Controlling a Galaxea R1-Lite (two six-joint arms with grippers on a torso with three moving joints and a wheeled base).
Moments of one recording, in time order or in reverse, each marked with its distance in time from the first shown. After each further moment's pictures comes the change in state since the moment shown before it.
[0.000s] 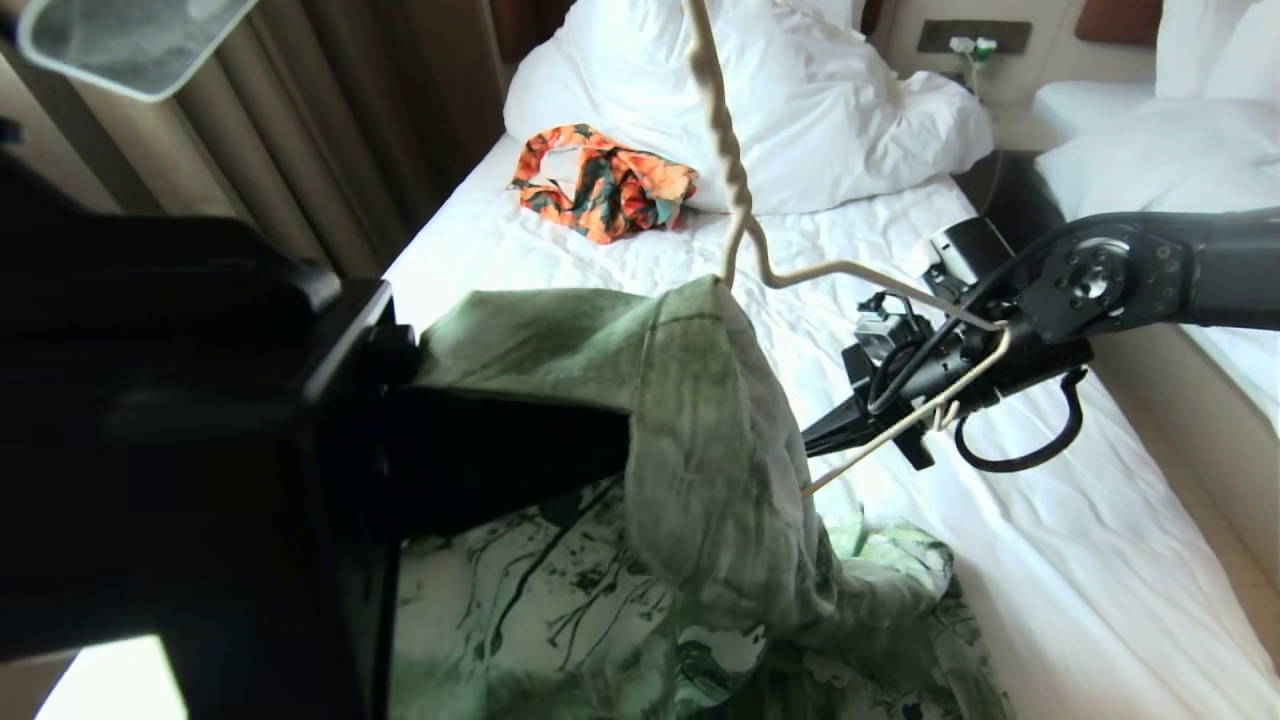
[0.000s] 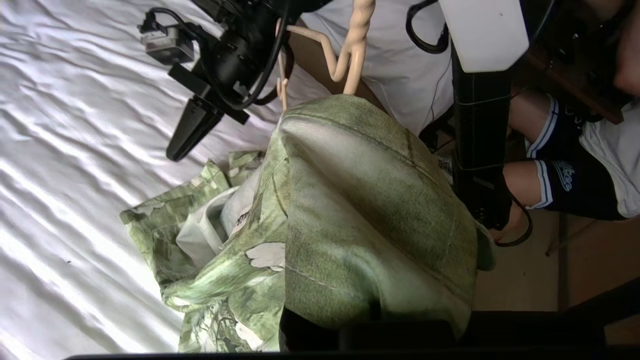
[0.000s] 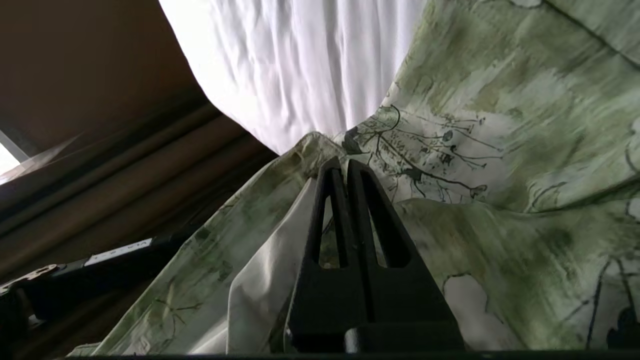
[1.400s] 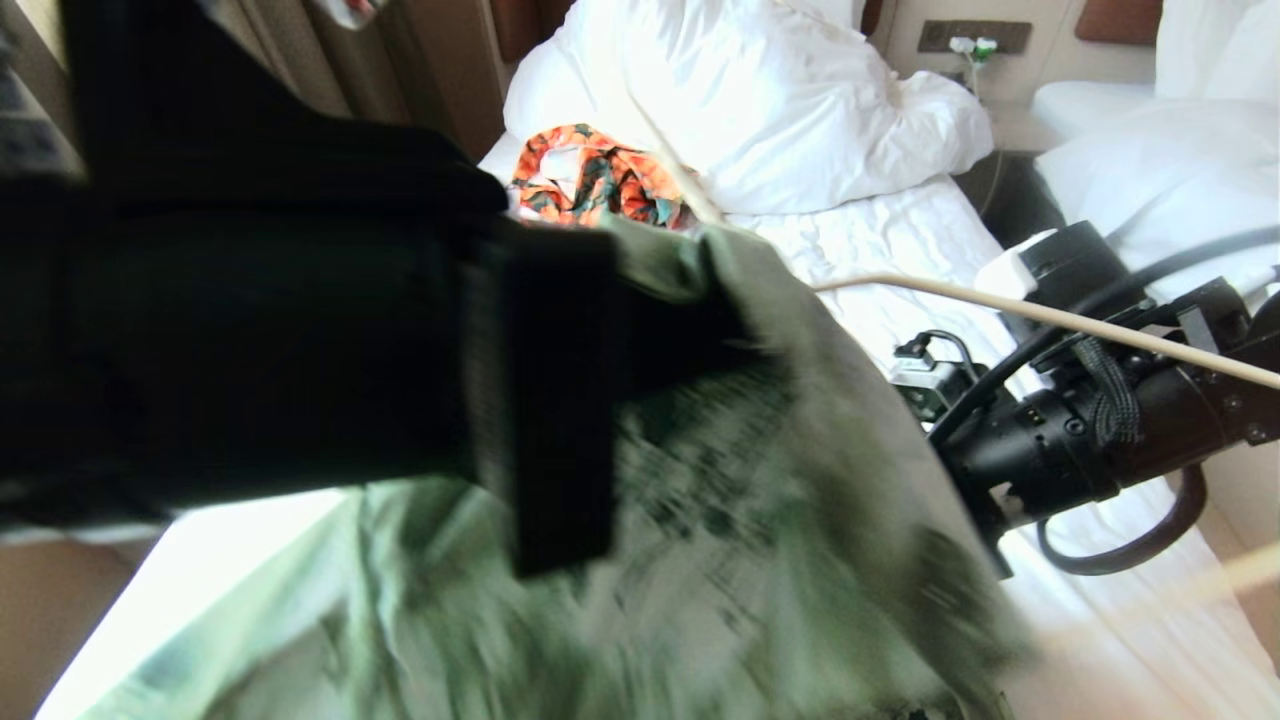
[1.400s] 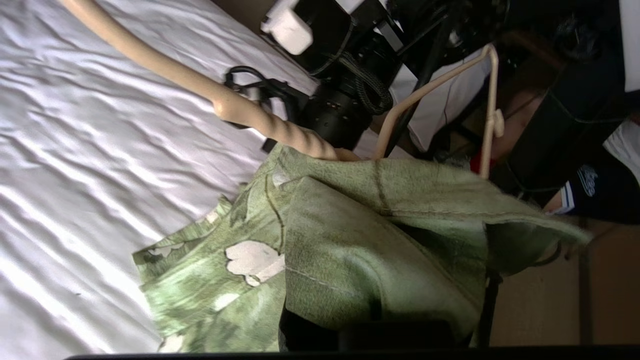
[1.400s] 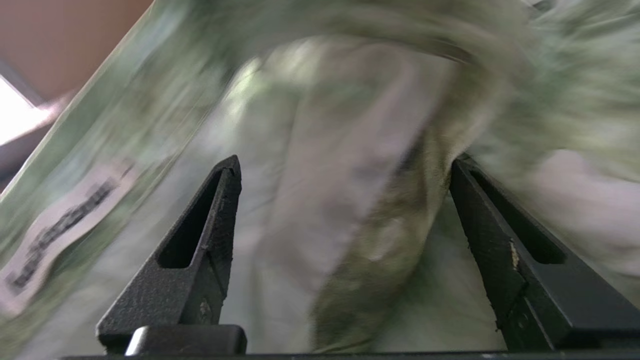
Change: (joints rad) left arm 0.043 0.142 -0.122 -0.004 -0.013 0.037; right arm 0.203 -0.344 0.427 -0.172 -0.055 0.235
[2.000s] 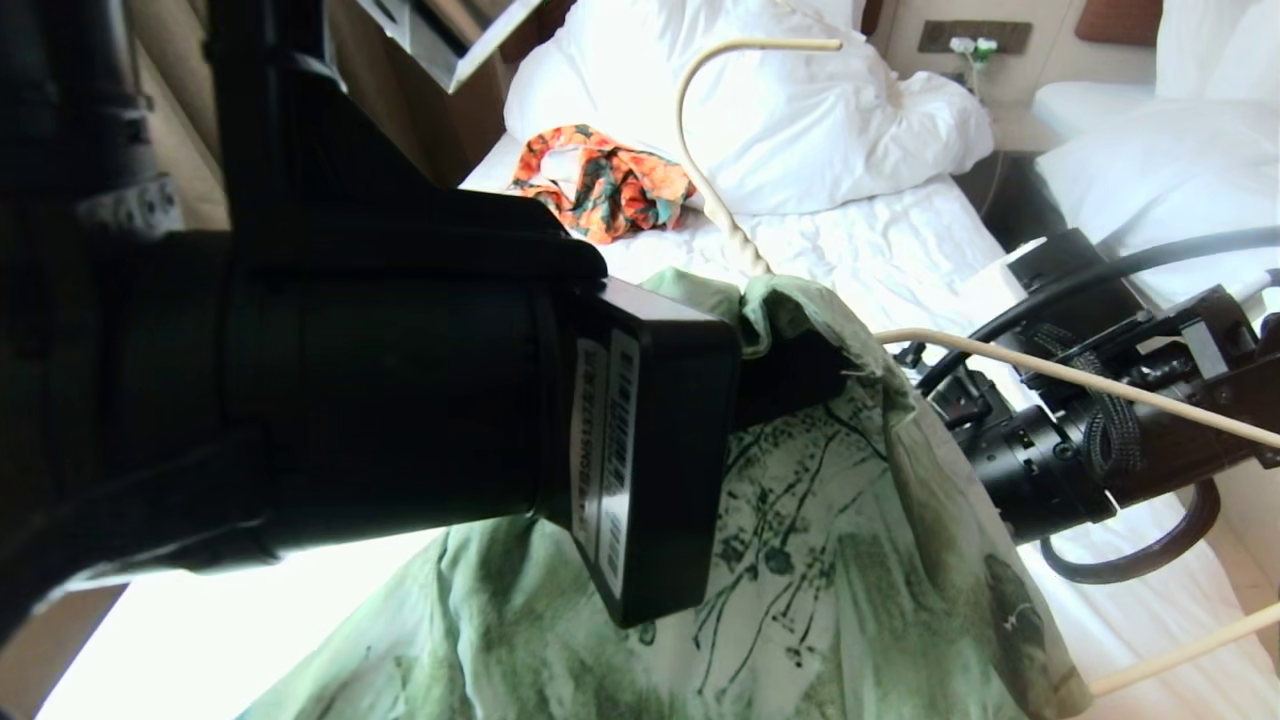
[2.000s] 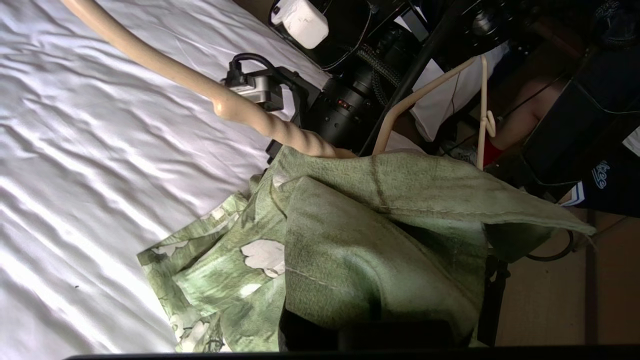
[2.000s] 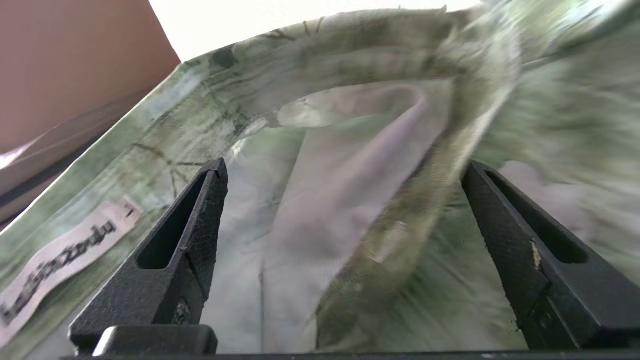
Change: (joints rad) left arm 0.003 0.017 0.002 0.000 0.010 -0.001; right arm 0.027 -0.022 0.016 0.012 -0.147 -0.015
